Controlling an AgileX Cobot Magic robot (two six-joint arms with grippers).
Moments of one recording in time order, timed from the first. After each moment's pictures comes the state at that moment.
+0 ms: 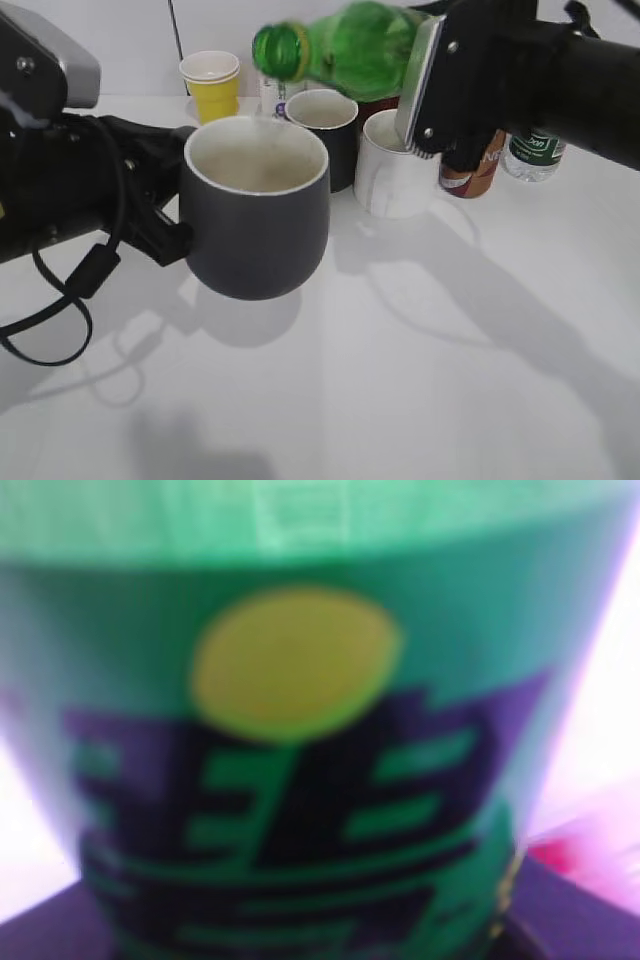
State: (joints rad) left arm -0.64 1.28 -0.52 0.16 -0.45 0.02; right arm 0.53 1.50 -0.78 -0.07 -0.51 -1.20
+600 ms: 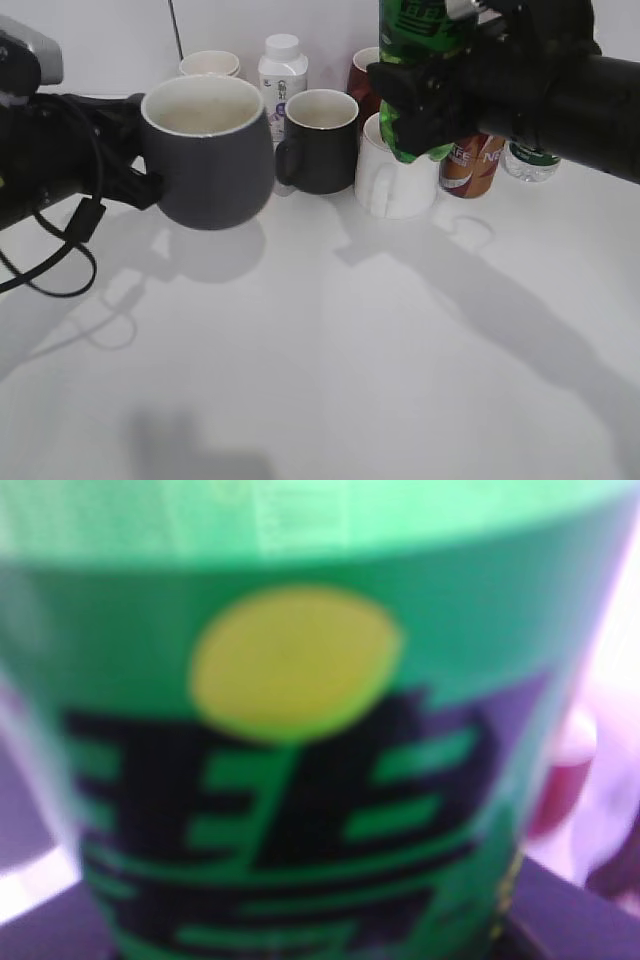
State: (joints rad) left arm -0.44 1.44 -0.52 0.15 -0.69 0.02; right arm 0.53 1.47 -0.74 -0.30 -0.52 0.08
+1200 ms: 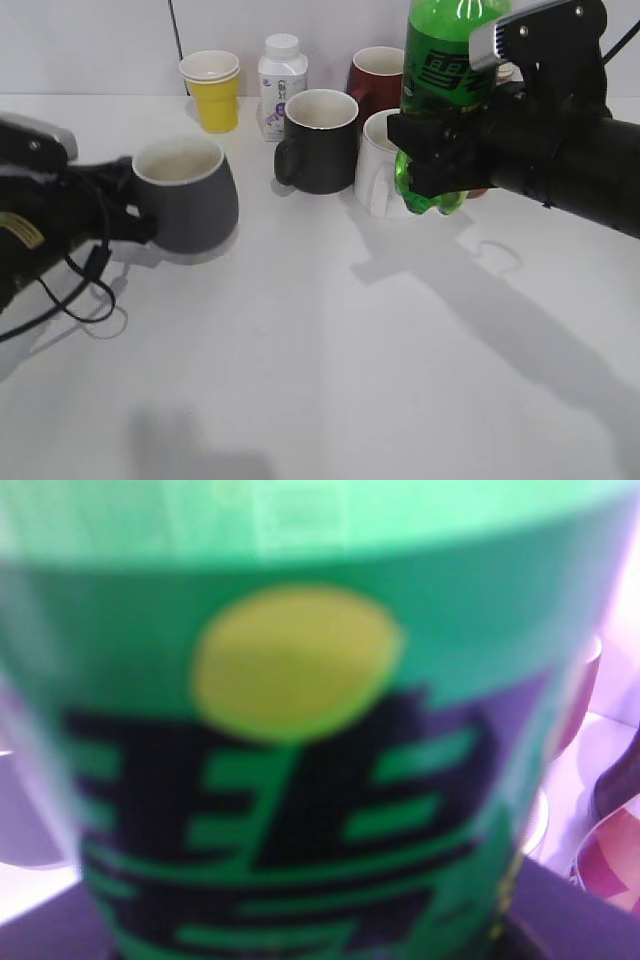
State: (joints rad) left arm -0.28 1.89 -0.52 0.11 -1.13 0.02; right arm 0.53 1.47 -0.62 -0.17 -0.56 0.11
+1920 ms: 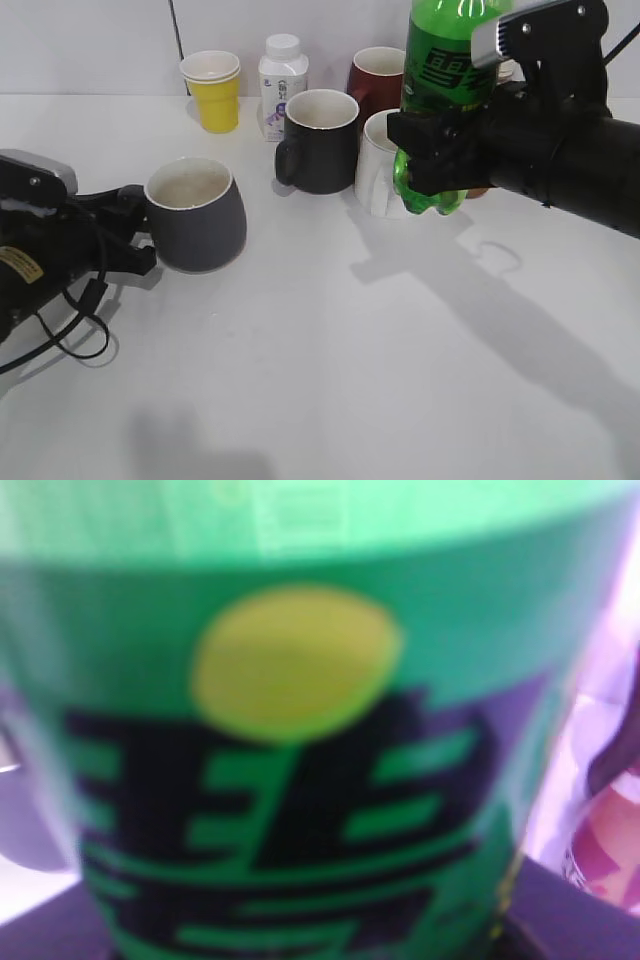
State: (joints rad) left arm -0.28 1.97 -0.45 0.13 -1.23 0.01; right arm 0.53 1.47 -0.62 -0.17 -0.56 0.13
